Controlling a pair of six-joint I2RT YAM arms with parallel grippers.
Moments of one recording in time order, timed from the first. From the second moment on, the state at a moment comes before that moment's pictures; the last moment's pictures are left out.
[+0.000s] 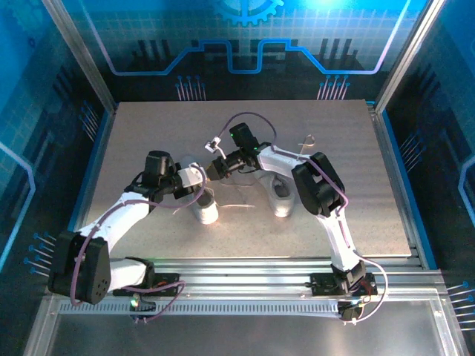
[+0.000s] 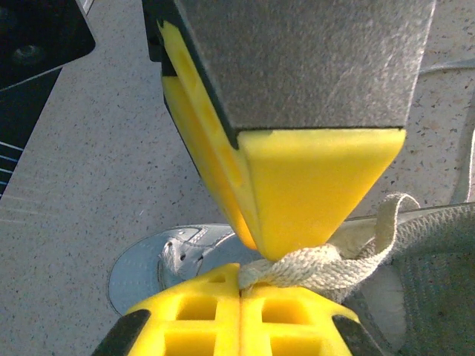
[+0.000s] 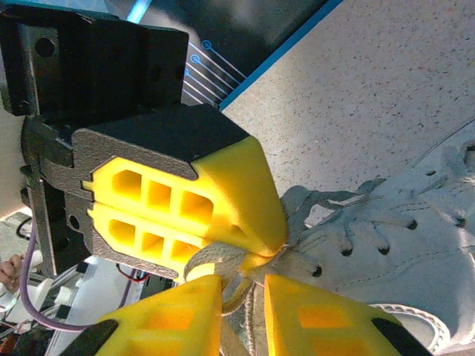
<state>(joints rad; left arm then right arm) -0.18 1.25 0.68 -0.15 0.35 0.94 0.62 2.27 1.66 -0.15 -1.21 0.12</state>
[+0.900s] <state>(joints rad) -0.18 1.25 0.68 -0.15 0.35 0.94 0.63 2.29 1.70 -0.19 -1.23 0.10</state>
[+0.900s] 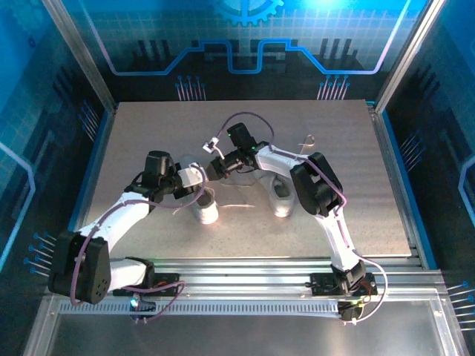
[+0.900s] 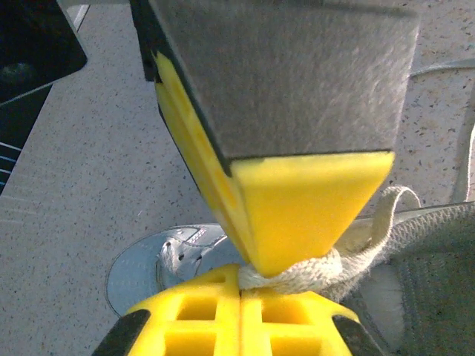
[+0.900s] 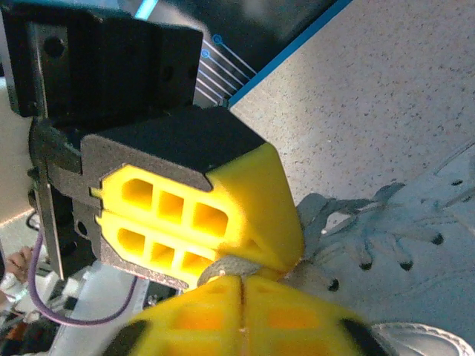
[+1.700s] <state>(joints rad) -0.18 1.20 0.66 -0.15 0.35 0.96 0.62 2.17 1.54 -0.03 -1.01 0.09</state>
